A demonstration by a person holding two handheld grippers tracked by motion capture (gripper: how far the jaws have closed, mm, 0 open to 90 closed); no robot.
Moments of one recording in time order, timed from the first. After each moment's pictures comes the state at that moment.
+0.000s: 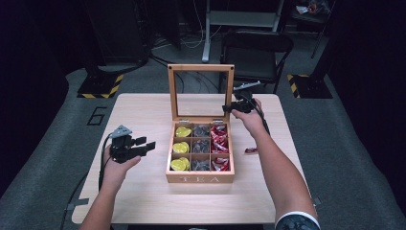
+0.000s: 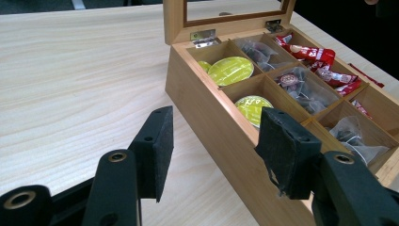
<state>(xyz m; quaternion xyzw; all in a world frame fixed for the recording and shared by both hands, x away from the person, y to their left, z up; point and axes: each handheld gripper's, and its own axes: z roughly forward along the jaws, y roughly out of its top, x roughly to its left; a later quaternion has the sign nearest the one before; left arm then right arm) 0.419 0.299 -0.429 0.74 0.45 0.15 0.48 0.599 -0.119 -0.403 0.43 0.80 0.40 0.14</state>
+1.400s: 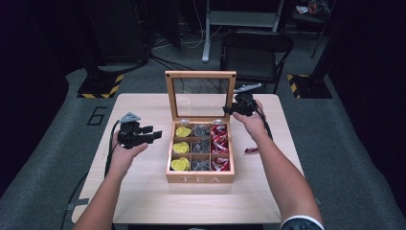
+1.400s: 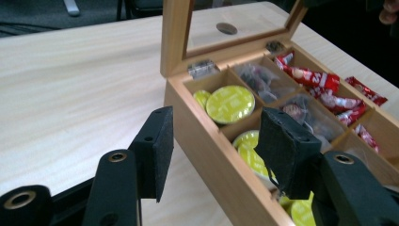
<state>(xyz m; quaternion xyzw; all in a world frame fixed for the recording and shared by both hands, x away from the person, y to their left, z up) 0.460 0.278 -0.406 0.75 0.45 0.14 0.47 0.582 -0.119 -0.398 0.40 0.80 0.41 0.16</state>
